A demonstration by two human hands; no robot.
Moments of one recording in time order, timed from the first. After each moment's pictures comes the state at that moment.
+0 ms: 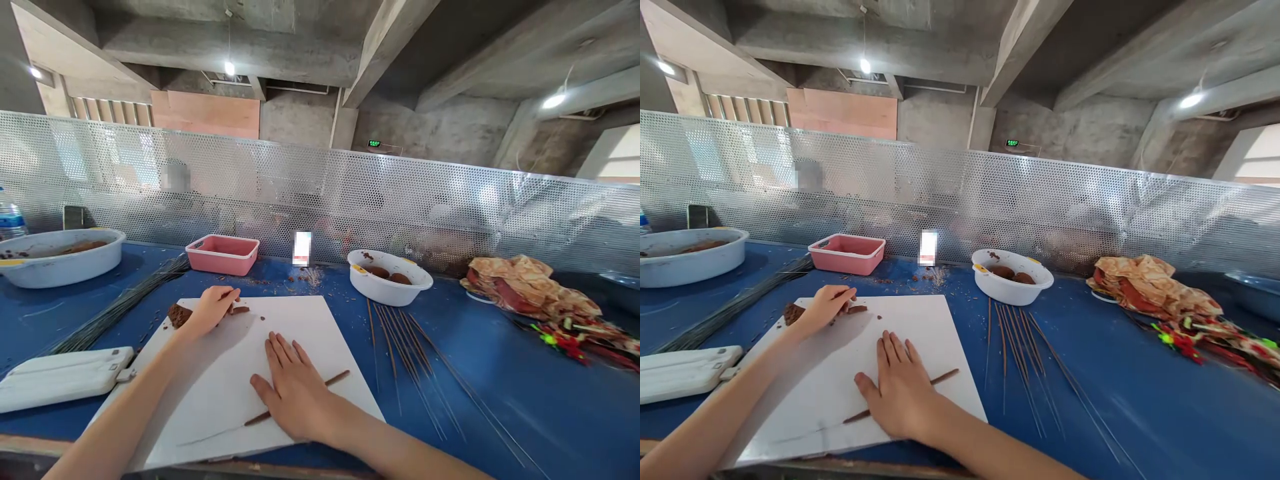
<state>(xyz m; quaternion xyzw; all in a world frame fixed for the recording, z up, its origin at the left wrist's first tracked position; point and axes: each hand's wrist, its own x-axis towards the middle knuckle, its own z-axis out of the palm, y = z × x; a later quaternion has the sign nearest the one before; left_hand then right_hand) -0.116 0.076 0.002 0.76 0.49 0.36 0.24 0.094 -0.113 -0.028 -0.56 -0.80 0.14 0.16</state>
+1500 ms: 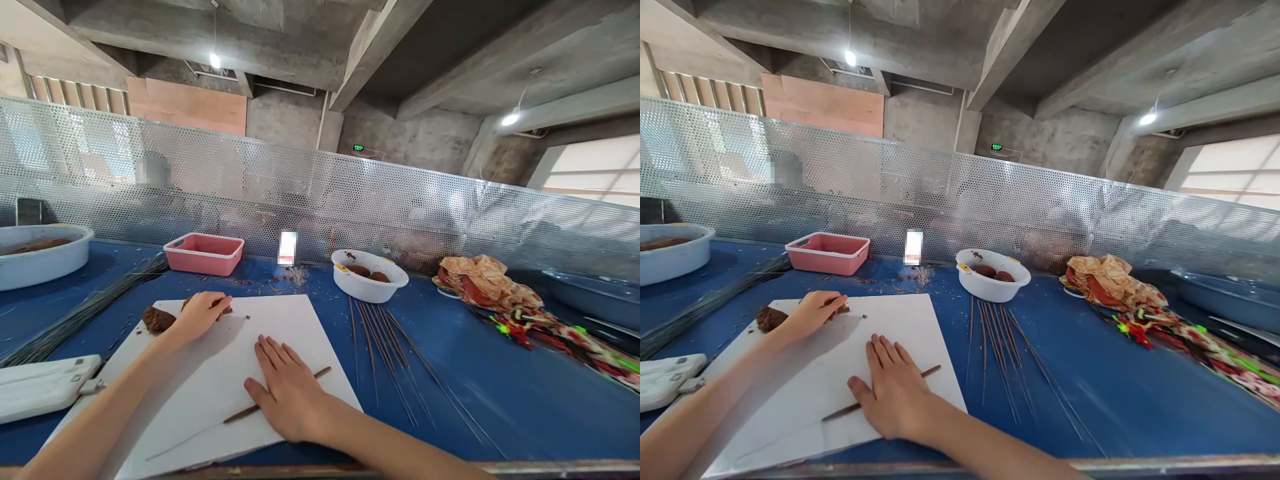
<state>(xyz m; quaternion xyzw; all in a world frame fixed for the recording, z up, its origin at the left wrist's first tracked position) -0.106 0.071 0.001 0.82 0.46 0.28 0.18 0.116 -0.122 -0.018 -0.56 -0.80 0.15 0.15</state>
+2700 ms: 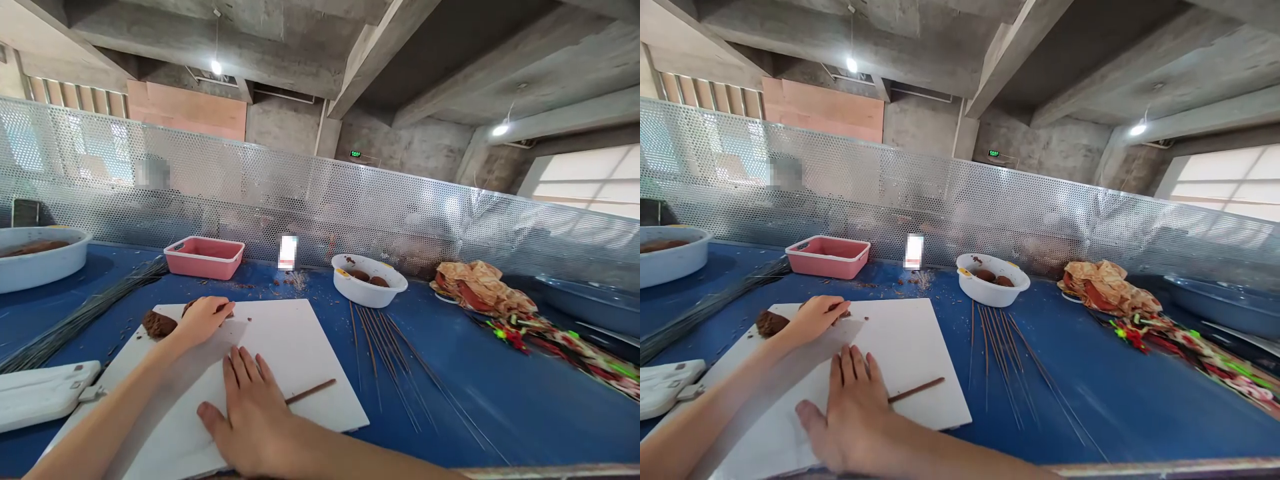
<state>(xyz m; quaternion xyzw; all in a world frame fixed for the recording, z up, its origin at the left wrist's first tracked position) -0.104 0.070 0.004 0.83 0.47 0.25 0.13 0.045 -0.118 -0.021 -0.55 -0.80 0.17 0.17</state>
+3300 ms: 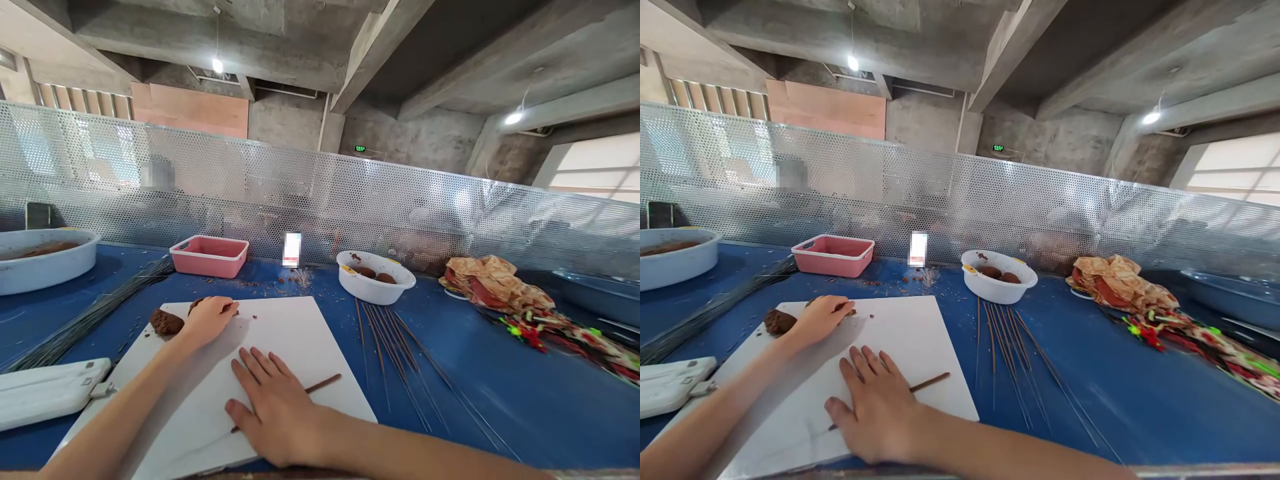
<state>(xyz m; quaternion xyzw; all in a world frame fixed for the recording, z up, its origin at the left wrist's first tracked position) -0.102 0.065 0.005 0.83 0.50 0.21 0.08 0.078 -0.122 -0.025 -0.50 -0.83 0.15 0.18</state>
